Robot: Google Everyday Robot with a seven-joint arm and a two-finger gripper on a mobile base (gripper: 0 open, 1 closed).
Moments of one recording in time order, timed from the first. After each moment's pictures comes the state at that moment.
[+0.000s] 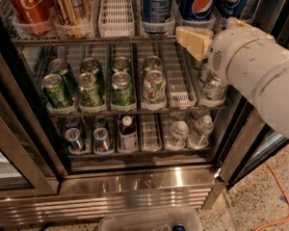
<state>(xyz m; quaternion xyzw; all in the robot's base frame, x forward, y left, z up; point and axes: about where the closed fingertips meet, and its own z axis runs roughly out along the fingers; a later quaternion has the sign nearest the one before) 0.561 -0.145 1.043 -0.10 0.71 0.04 0.69</state>
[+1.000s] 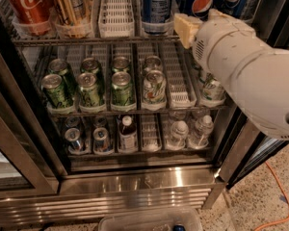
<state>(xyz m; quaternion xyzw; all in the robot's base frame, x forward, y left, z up) 0.584 -0.122 1.055 -0.08 0.70 0.05 0.71</state>
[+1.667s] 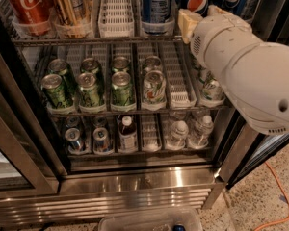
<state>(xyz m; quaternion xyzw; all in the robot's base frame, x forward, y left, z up) 0.597 -0.122 1.058 -0.08 0.69 0.04 0.72</state>
